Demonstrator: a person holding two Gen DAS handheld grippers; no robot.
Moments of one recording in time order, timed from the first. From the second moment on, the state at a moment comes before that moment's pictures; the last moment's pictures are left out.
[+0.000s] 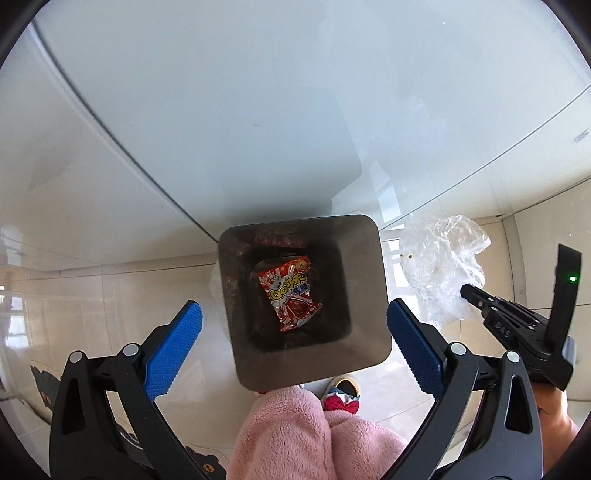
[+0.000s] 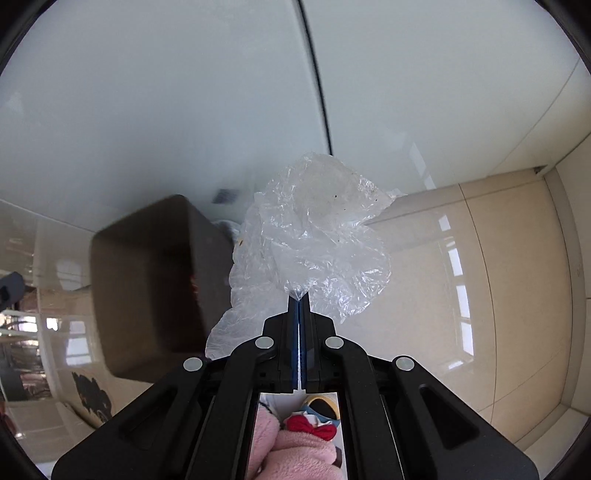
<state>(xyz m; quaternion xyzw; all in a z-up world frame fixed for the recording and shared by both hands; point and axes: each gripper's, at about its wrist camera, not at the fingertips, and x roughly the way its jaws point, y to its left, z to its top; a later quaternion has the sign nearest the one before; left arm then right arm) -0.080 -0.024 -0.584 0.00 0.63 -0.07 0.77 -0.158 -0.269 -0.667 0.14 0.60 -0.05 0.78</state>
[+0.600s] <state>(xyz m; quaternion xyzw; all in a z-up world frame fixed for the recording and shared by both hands) -0.097 0.071 -0.545 -0.06 0.64 0.02 0.77 -0.104 -0.127 -0.681 0.09 0.70 0.08 0.71</state>
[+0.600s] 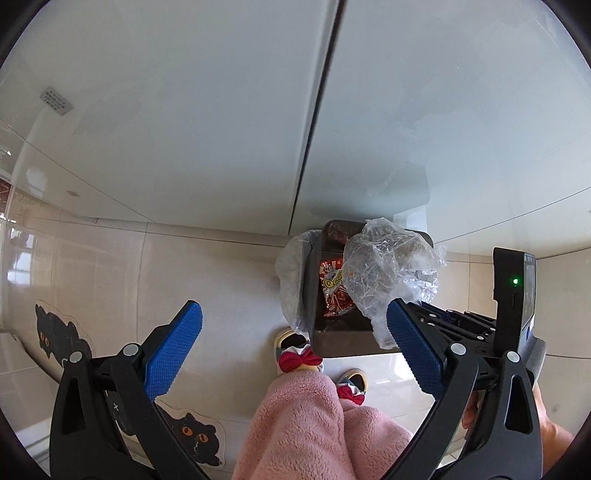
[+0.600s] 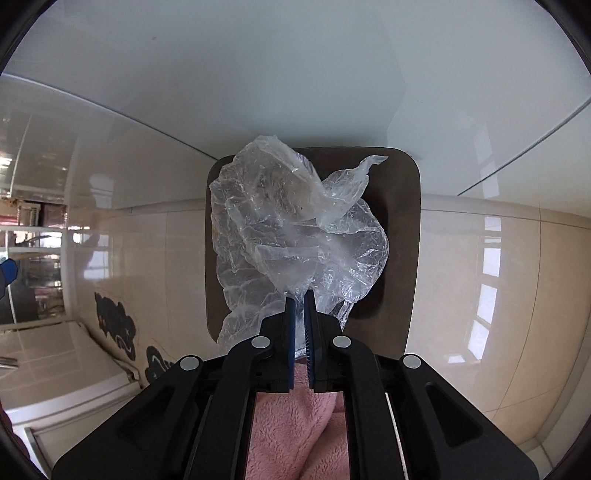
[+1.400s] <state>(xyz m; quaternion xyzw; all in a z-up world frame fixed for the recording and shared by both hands) -0.089 0.078 -0.313 -0.09 0.56 -0.01 0.82 -0.114 -0.126 -0.315 0.05 0.55 0.07 0.83</state>
